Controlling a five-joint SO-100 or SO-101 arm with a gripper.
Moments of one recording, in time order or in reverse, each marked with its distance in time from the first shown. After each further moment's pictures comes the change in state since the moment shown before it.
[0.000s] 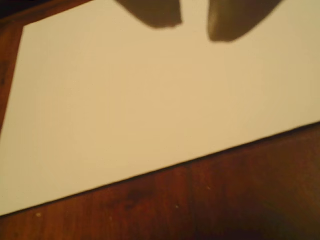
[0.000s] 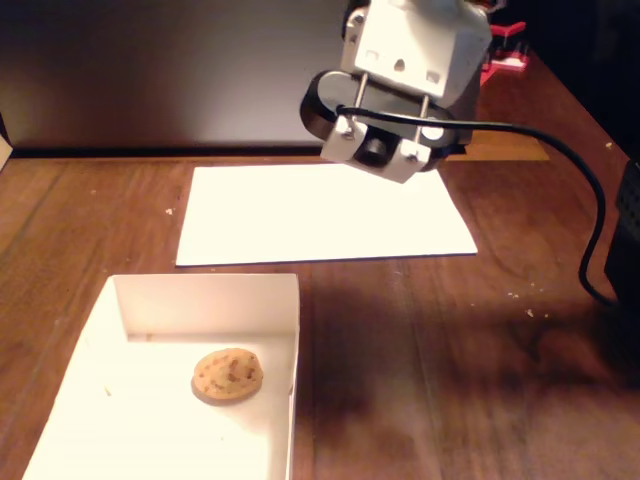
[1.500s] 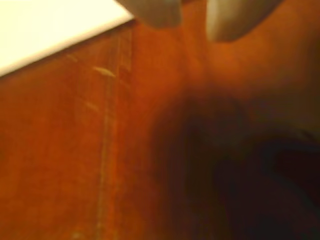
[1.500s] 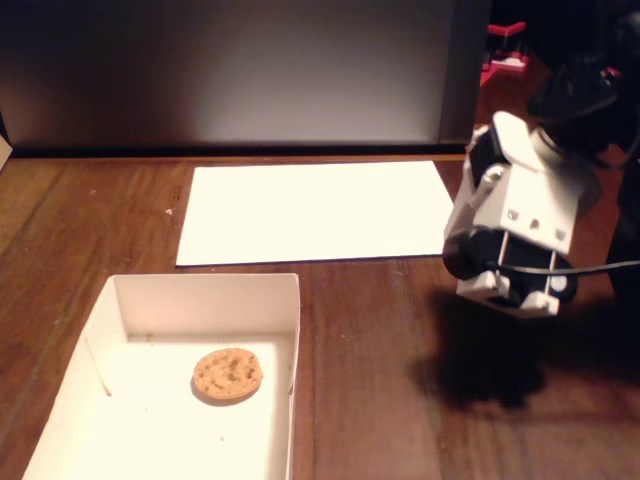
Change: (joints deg) arm 5.6 56.2 60.9 -9.8 -6.2
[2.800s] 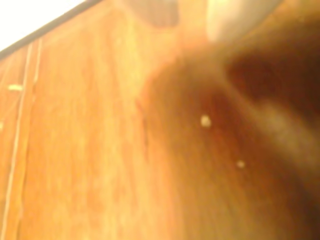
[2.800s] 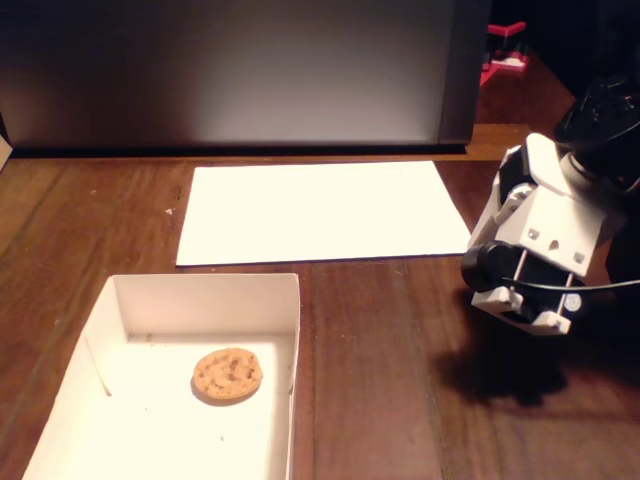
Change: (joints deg) arm 1.8 17.0 6.7 17.5 3.4
